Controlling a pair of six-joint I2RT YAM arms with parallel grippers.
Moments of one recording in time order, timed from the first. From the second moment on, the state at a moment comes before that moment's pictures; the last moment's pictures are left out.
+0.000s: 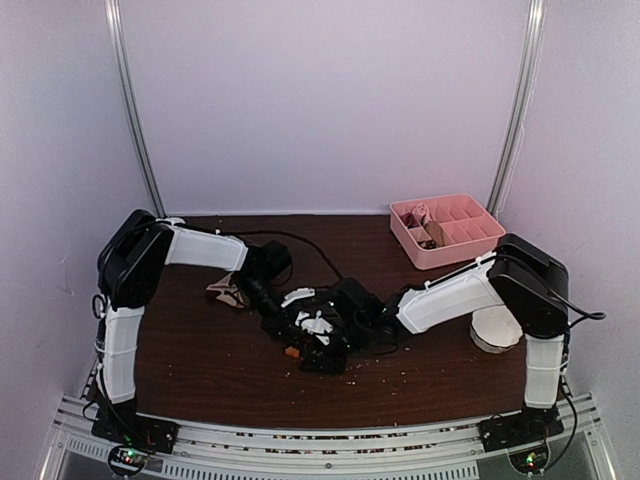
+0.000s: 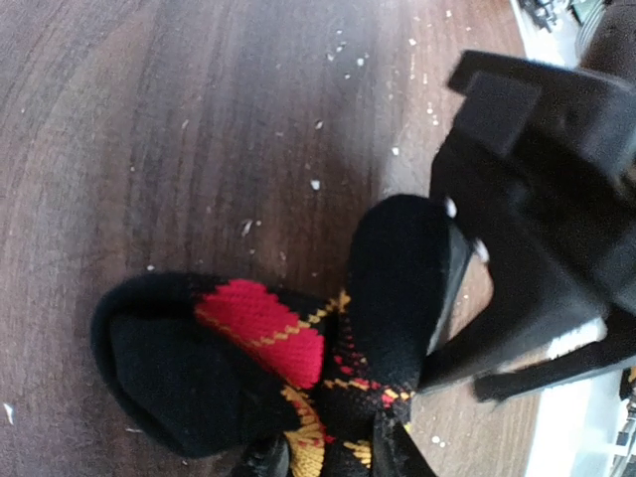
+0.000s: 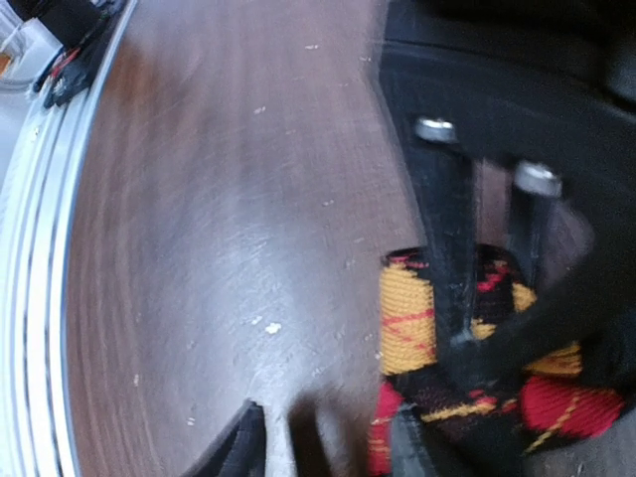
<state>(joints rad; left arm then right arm) -0.68 2.17 1.46 -0.81 0.73 0.63 1.00 2.00 1.12 0.04 -0.41 -0.11</state>
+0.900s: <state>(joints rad) -0.72 2.26 1.62 -0.94 0.72 0.69 0.99 1.62 0.66 0.52 0.00 -0.25</state>
